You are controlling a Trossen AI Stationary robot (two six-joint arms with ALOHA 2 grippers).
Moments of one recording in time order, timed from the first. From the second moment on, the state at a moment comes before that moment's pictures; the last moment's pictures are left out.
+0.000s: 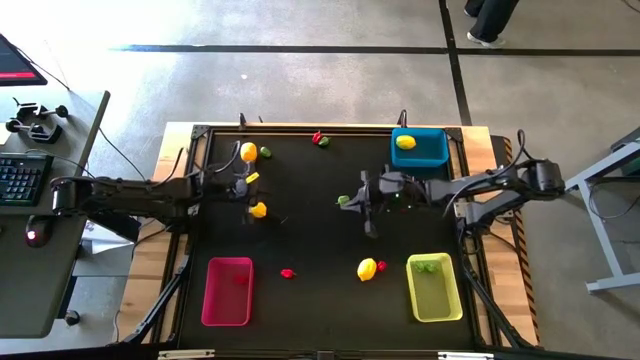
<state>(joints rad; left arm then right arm) 0.25 0.89 0.29 0.16 0.11 0.27 -0.07 1.40 0.63 0.36 -0.11 -0.10</state>
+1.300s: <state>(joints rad) 0.09 1.25 0.78 -0.88 -0.11 0.28 -0.20 1.48 0.63 0.51 -0.27 -0.18</state>
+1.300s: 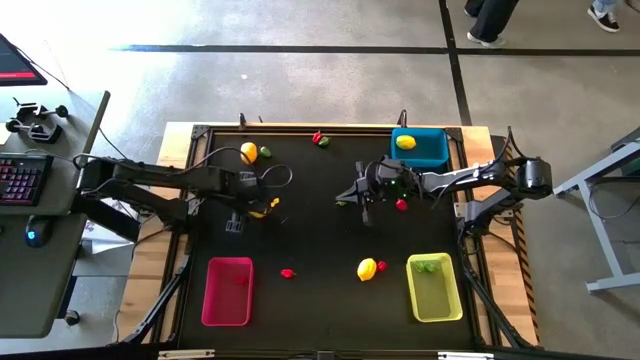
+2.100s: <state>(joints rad) 0.19 1.41 0.77 -0.76 -0.09 0.36 -0.20 1.48 0.63 0.50 -0.27 -0.18</state>
